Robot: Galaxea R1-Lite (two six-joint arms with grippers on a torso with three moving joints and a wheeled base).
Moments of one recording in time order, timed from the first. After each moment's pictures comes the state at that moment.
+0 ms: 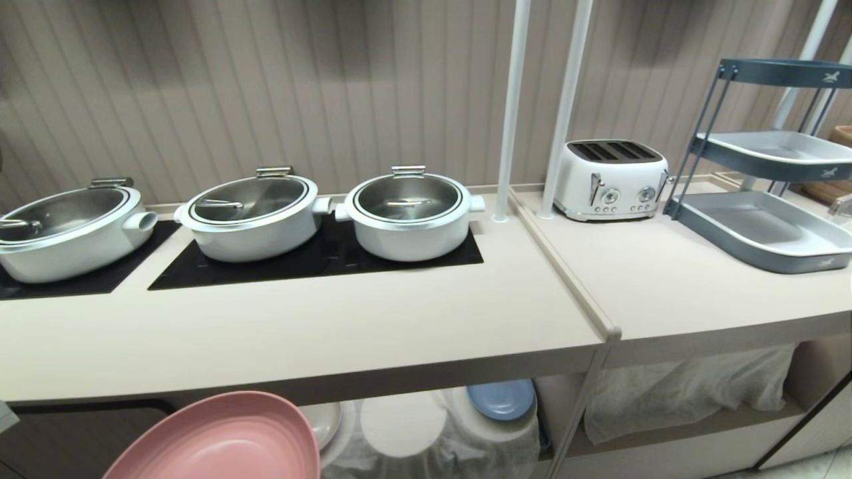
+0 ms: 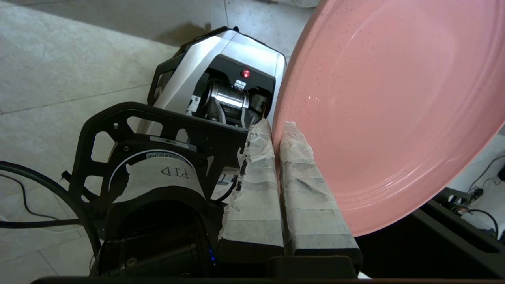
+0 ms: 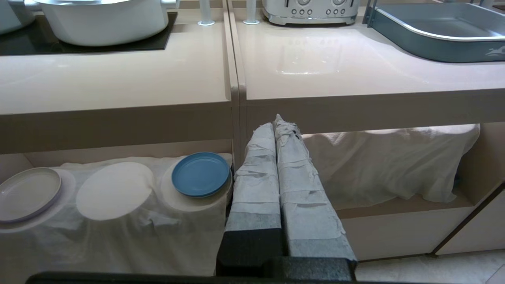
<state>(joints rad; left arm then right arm) 0.44 1.09 -0.67 0.91 -0.38 -0.06 0.00 0.00 0.00 0.00 0.00 -0.01</state>
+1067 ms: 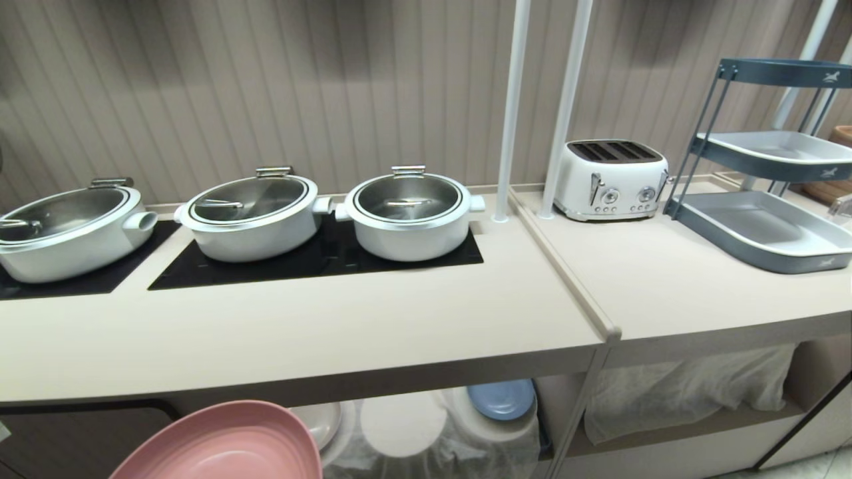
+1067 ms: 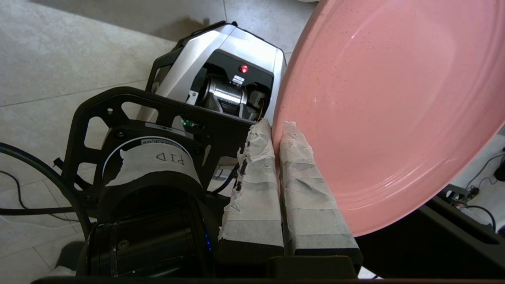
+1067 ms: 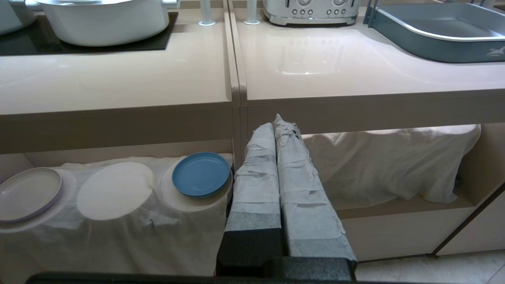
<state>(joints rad) 0.44 1.05 -0.66 0.95 -0.38 -0.06 0.00 0.00 0.00 0.00 0.00 -0.01</state>
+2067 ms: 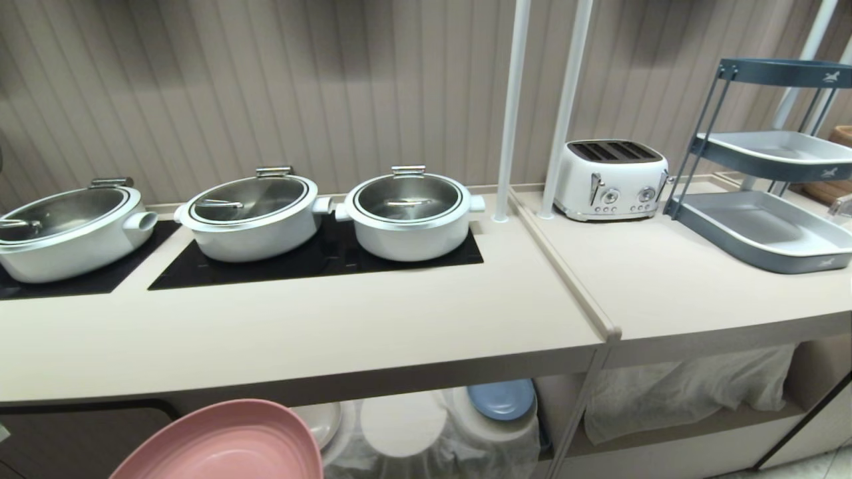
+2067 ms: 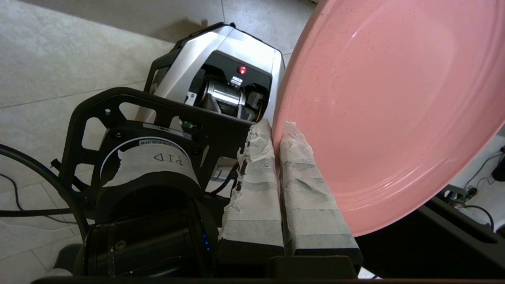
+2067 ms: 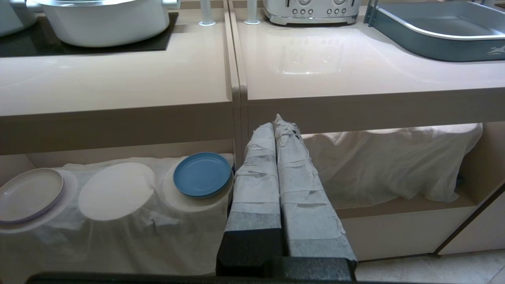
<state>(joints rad) 0.44 1.04 -0.66 0.95 -0.39 -0.07 0.00 0.00 0.00 0.00 0.00 -0.01</state>
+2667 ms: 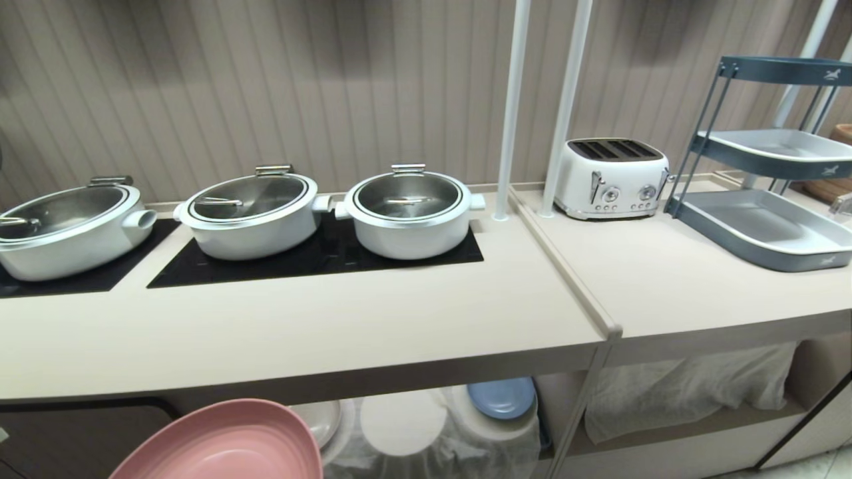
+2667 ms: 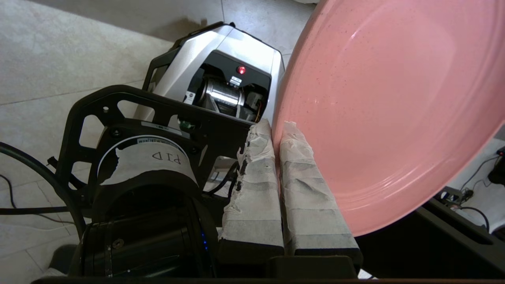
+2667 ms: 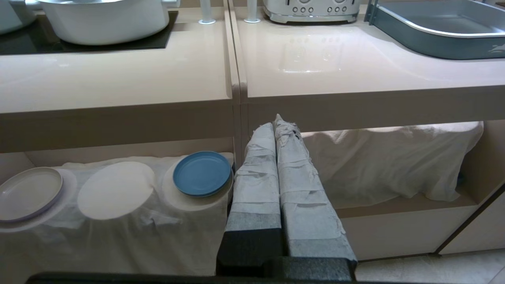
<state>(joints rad) 0.44 1.04 -0.66 0.95 -0.39 -0.08 0.00 0.00 0.00 0.00 0.00 -0.01</state>
